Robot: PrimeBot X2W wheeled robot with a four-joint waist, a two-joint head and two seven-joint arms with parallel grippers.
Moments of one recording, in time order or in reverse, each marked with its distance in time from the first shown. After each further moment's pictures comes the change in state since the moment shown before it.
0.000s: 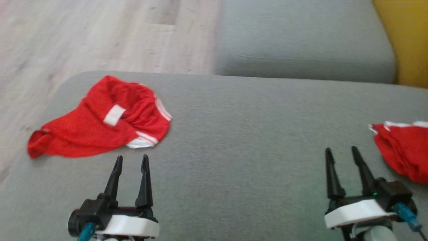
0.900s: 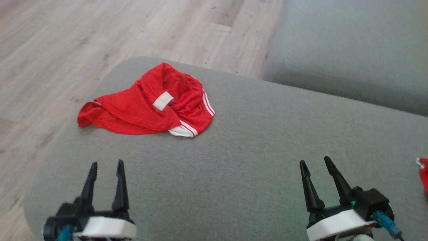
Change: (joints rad) left arm 0.013 0.014 0.130 0.043 0.038 -0.031 0.000; right arm 0.037 0.001 0.131 -0.006 0.040 0.000 0.000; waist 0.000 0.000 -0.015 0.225
